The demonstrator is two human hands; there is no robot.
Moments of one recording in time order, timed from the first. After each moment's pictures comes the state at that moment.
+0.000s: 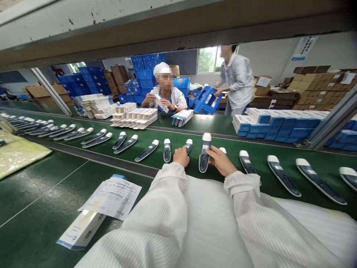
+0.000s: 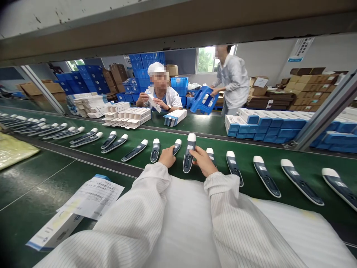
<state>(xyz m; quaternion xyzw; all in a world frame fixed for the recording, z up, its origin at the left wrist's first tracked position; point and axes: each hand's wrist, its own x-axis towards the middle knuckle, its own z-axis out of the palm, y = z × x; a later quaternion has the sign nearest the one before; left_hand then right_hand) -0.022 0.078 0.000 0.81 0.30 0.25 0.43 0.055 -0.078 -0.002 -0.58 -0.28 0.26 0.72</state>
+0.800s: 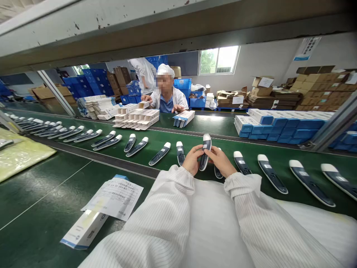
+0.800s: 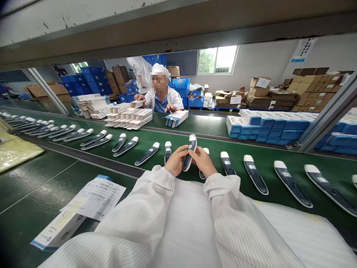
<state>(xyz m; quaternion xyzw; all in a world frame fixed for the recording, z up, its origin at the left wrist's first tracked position) -0.016 0.029 0.001 0.52 0.15 0.23 0.81 0.058 -0.071 -0.005 -0.63 -0.31 0.19 0.68</state>
